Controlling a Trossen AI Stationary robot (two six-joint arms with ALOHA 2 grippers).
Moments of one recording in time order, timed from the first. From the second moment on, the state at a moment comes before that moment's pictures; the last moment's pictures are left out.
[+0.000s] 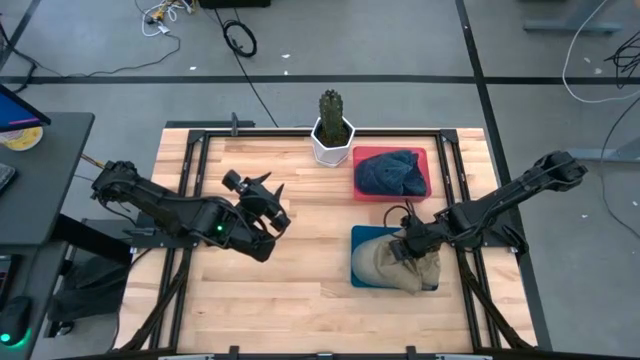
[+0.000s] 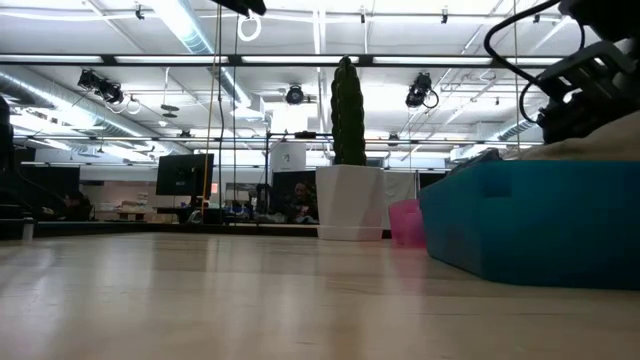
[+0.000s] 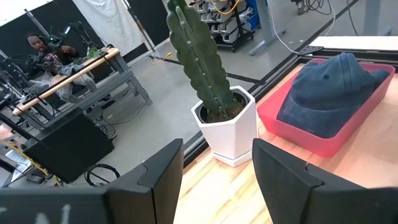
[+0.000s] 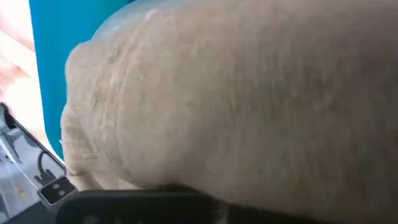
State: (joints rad) left arm -0.41 1.44 1.36 -0.97 -1.29 -0.70; right arm 0.39 1.08 0.46 -0.41 -0.02 1.63
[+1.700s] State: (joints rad) left arm -0.38 1.44 1.36 -0.94 -1.28 -0.70; right arm 0.39 0.75 0.45 -0.54 -0.23 1.69
